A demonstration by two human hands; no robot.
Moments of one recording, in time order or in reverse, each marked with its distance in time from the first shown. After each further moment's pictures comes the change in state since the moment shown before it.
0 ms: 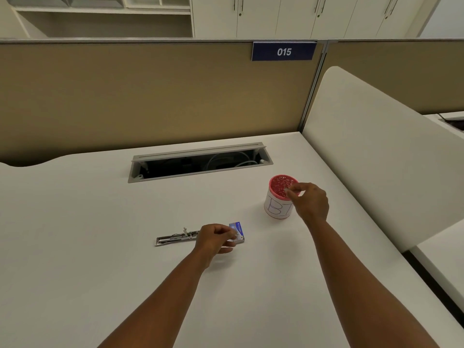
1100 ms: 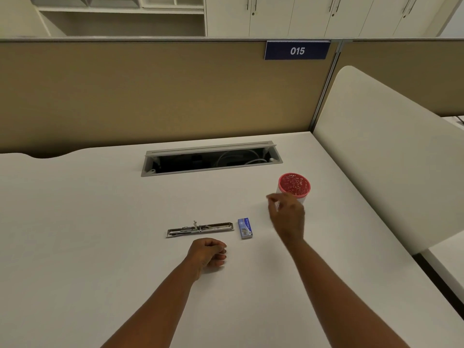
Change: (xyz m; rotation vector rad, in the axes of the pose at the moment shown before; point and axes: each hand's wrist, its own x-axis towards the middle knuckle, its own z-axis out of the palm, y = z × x) left_hand -0.019 -0.031 -0.031 -0.075 0.066 -0.186; right_hand -0.062 -0.024 0.038 0.152 0.021 -0.278
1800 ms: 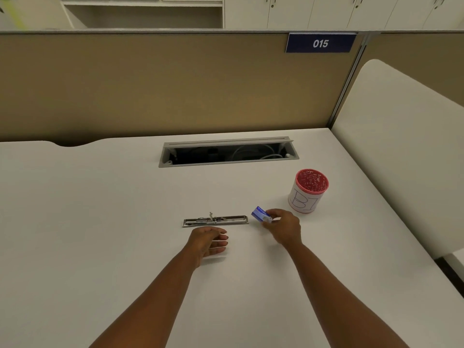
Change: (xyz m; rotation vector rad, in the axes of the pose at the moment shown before) left_hand -0.008 0.008 -0.032 -0.128 0.031 0.018; right_hand -0.027 0.012 0.039 0.067 -0.428 0.331
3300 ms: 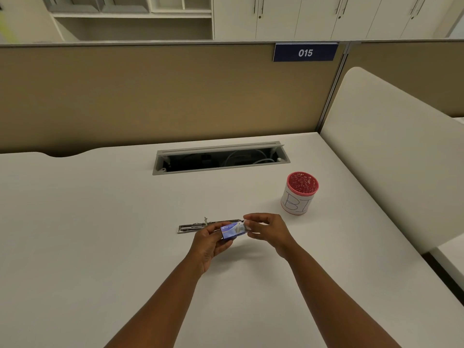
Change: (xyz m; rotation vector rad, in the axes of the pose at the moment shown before) left_hand -0.002 -0.005 0.018 -0.220 -0.110 0.160; right_hand -0.024 -0.024 -0.008 0.567 -0.322 0.029
